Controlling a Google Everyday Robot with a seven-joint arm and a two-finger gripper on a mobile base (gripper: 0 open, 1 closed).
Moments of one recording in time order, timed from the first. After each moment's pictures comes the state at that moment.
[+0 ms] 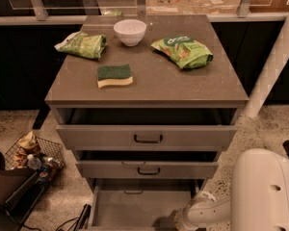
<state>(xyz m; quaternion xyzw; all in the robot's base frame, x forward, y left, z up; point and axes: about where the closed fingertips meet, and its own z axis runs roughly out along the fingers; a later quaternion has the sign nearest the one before) 0.405 -0.154 0.165 -0.73 0.68 0.07 0.10</state>
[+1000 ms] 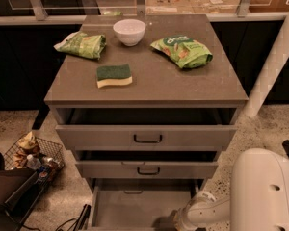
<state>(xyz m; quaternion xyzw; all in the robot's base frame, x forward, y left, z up) 0.405 -0.154 0.165 -0.73 0.68 0.07 0.10</state>
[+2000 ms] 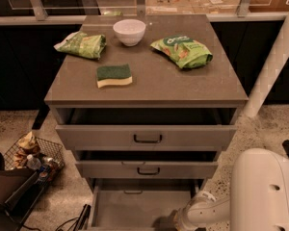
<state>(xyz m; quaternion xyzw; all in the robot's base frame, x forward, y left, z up) 0.405 -0.154 0.165 -0.73 0.68 0.07 0.10</state>
